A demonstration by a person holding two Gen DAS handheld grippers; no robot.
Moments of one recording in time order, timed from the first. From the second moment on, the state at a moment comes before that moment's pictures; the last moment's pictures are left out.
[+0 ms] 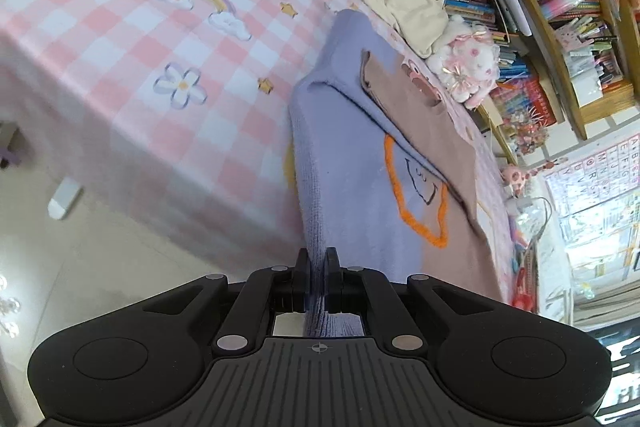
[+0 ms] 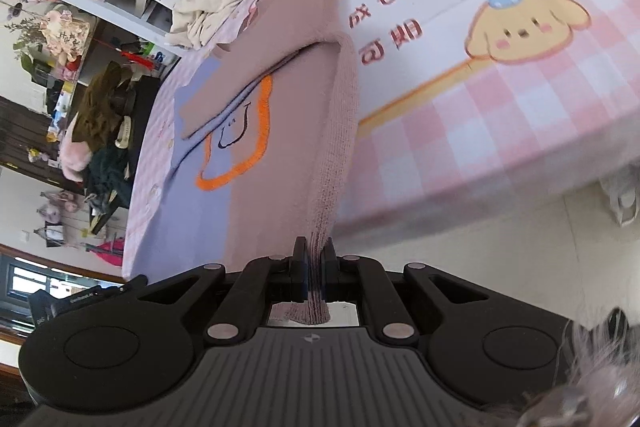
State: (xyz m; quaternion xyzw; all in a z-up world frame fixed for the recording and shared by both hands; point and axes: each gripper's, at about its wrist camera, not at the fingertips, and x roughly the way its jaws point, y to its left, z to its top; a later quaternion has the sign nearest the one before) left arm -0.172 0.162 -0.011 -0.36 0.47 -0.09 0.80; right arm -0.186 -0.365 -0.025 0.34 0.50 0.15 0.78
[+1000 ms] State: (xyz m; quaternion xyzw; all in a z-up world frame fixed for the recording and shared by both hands) left arm -0.042 0.164 0.028 -0.52 0.30 -0.13 0.79; right arm -0.072 -0.399 0.043 0.50 0.34 0.14 0.79
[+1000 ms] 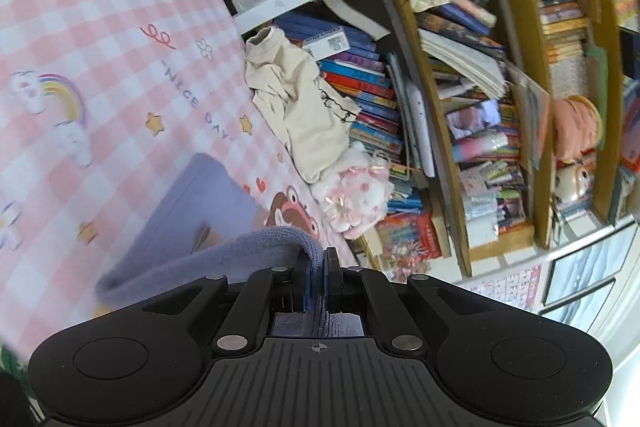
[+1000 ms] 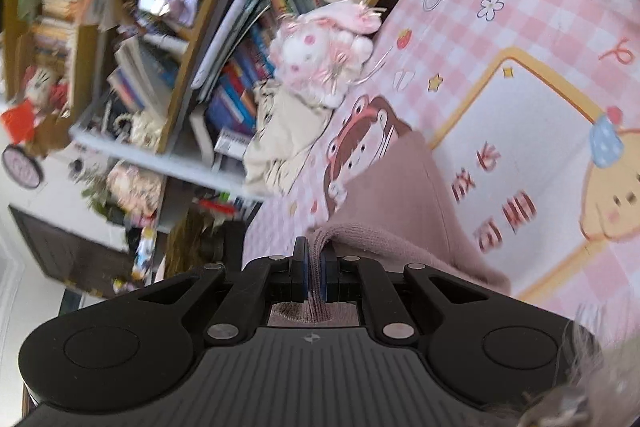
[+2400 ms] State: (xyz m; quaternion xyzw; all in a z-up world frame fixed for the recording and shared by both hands) left arm 0.085 0.132 0.003 -0.15 0.38 -0.16 0.90; right arm 0.074 -0.317 0.001 0.12 0.42 0.03 0.90
